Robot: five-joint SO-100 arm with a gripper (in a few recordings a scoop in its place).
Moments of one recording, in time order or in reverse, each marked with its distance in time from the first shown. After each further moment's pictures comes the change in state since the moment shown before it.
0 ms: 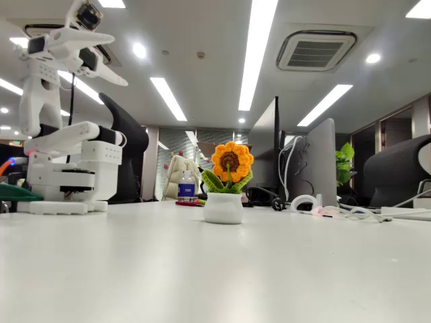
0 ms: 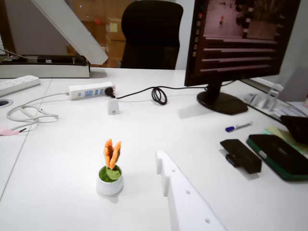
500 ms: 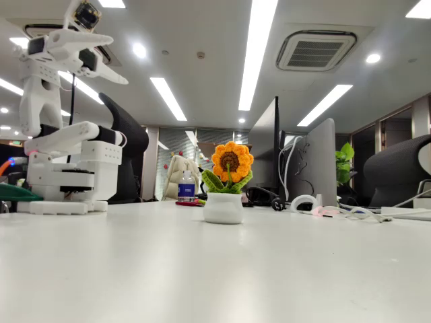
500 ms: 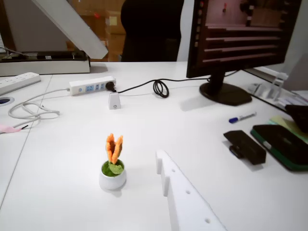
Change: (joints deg) arm 0.7 -0.3 1.2 0.9 1.6
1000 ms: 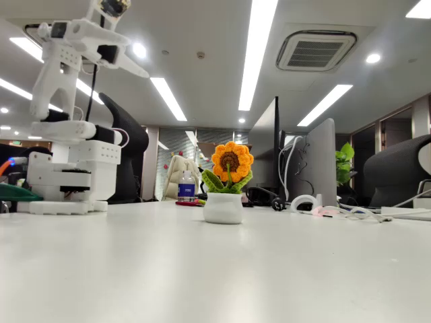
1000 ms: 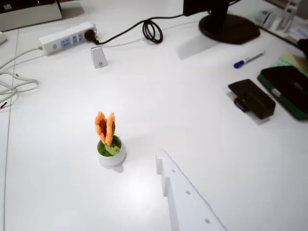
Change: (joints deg) arm 5.4 -22.3 0.4 -3.2 5.3
